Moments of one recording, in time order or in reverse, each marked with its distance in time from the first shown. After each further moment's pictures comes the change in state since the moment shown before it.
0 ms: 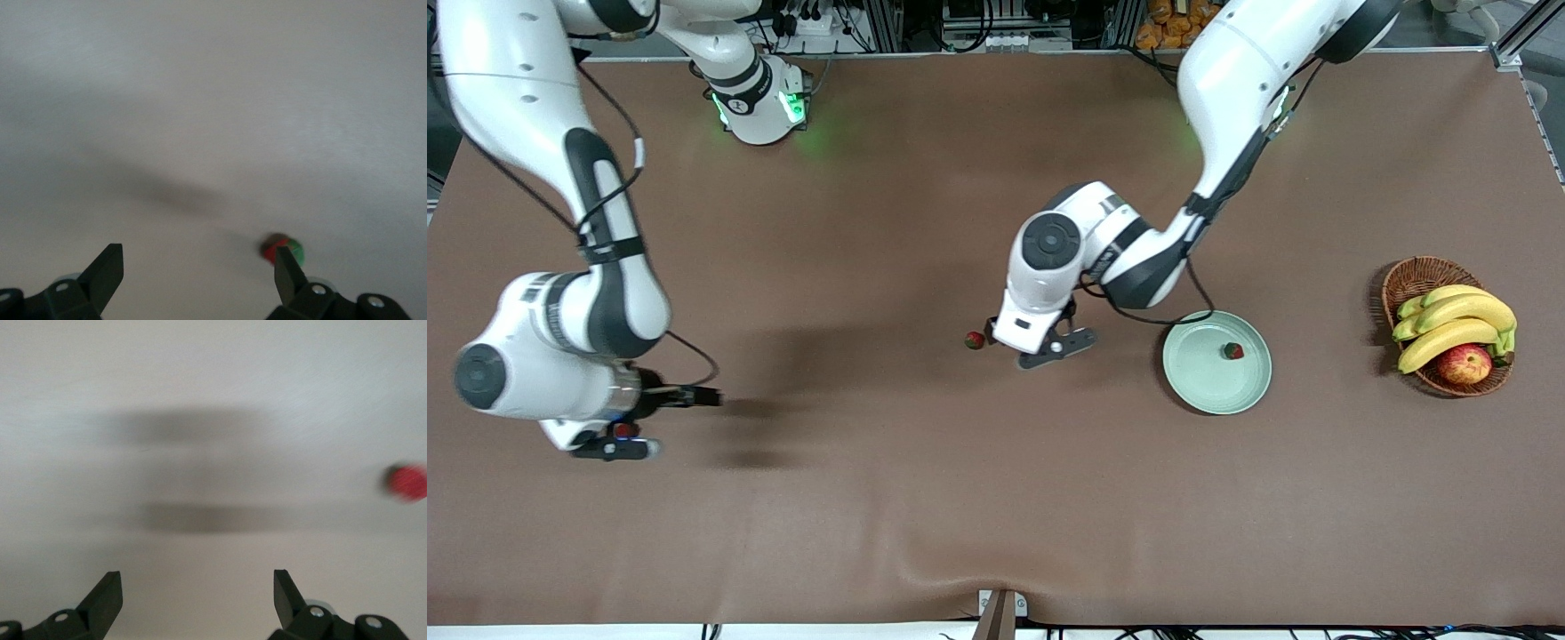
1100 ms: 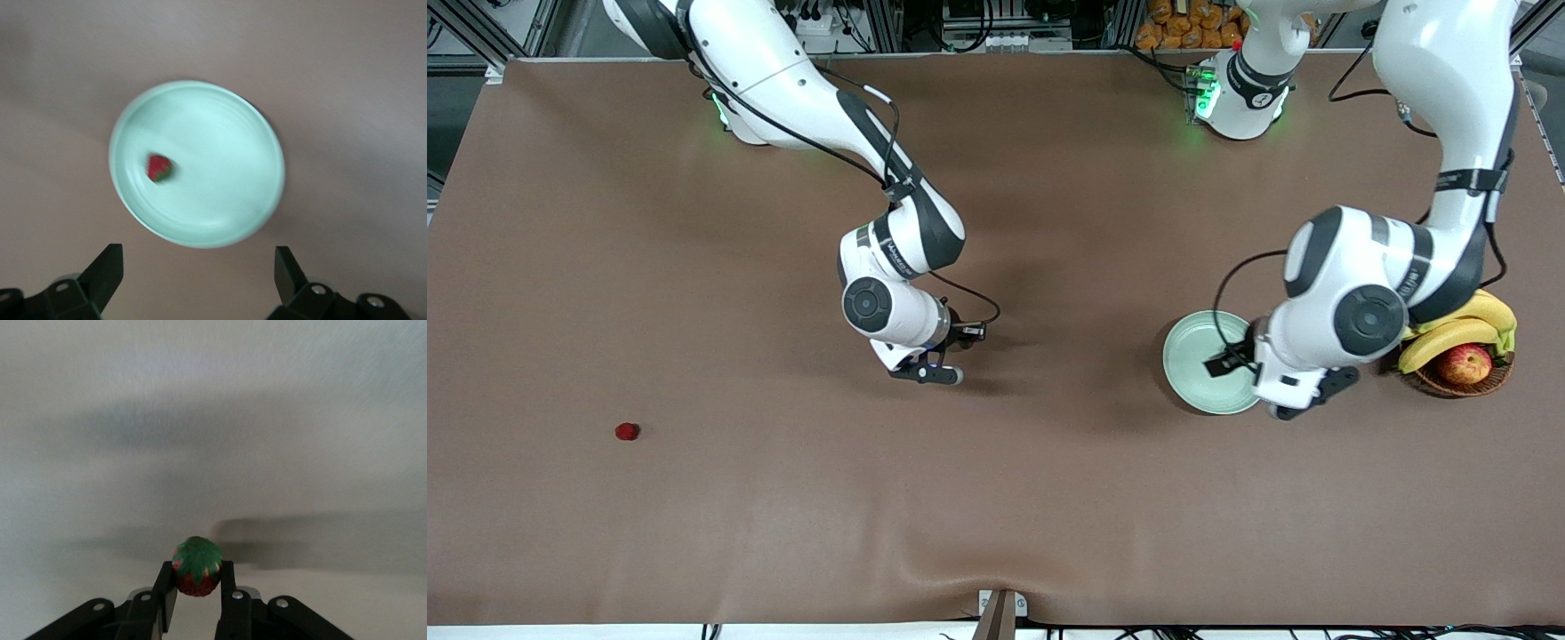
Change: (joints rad) left arm 0.461 -0.295 0.018 -0.178 -0.183 -0.348 0.336; right arm 0.666 0.143 0.031 -0.011 0.363 0.202 0.637
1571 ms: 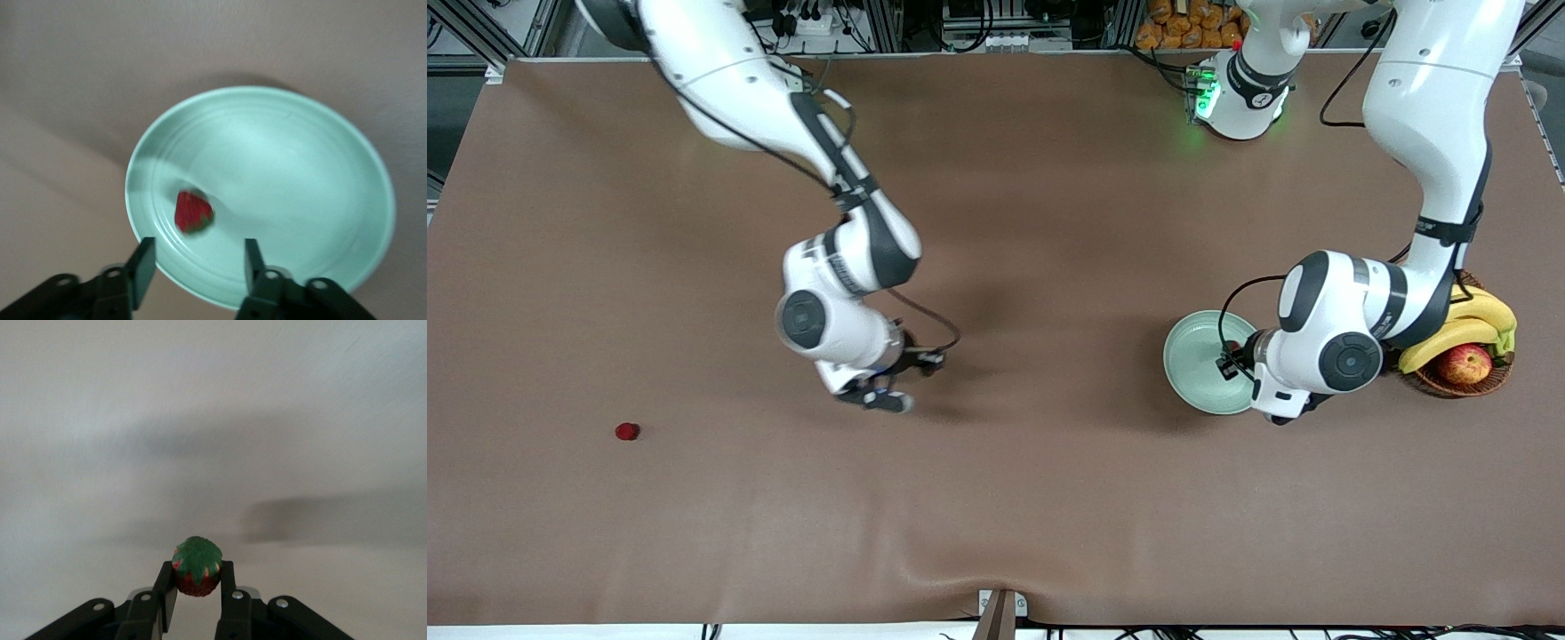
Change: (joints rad) left arm 0.018 0.096 0.107 -0.061 0.000 0.065 0.075; right arm -0.064 -0.049 -0.011 0.001 -0.039 -0.005 0.000
